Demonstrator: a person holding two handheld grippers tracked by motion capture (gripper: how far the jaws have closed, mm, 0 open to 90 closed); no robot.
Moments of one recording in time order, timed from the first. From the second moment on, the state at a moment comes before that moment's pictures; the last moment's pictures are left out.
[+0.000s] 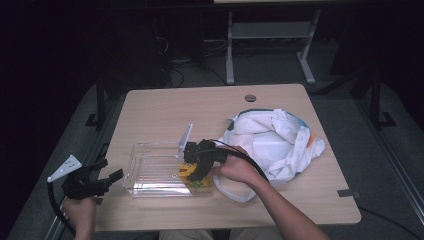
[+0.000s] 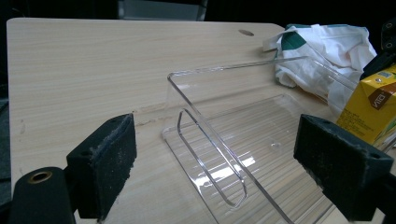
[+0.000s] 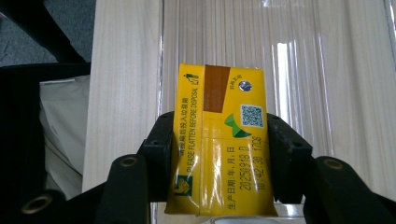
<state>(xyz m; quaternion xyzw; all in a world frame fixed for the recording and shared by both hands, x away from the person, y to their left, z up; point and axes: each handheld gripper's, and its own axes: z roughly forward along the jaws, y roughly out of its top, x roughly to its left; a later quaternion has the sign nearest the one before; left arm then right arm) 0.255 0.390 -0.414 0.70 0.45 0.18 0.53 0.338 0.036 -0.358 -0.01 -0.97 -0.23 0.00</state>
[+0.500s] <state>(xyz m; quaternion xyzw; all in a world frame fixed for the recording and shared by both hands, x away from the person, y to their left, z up) 0.255 0.390 -0.414 0.70 0.45 0.18 0.53 0.338 0.030 -0.360 -0.01 -0.97 -0.23 0.01</state>
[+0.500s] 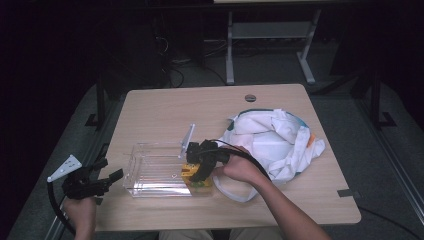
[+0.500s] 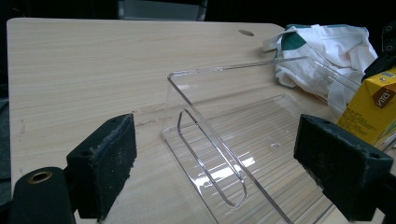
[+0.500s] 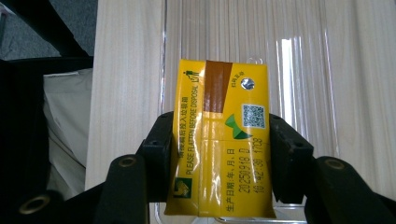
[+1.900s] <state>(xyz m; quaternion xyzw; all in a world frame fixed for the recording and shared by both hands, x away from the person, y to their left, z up) 0.255 0.389 -0.414 0.70 0.45 0.18 0.53 0.334 0.015 -0.366 -0.02 -0.97 -0.23 0.03</state>
